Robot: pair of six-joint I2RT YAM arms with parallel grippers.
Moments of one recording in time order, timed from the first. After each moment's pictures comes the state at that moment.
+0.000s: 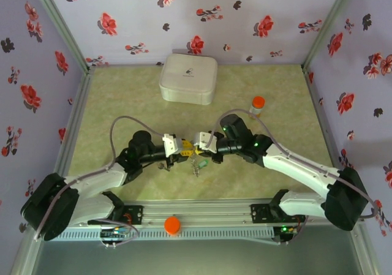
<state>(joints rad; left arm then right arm) -0.72 1.14 0.37 0.52 0.62 0.28 0.83 1.19 0.82 -0.32 -0.46 -0.63</state>
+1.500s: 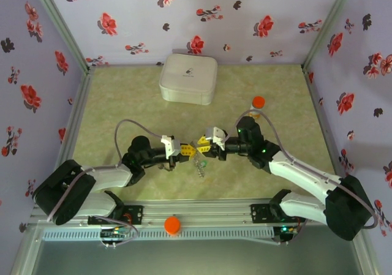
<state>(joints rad) -0.73 1.31 0.28 0.98 0.73 0.09 0.70 1.11 0.60 0.10 -0.72 -0.42</state>
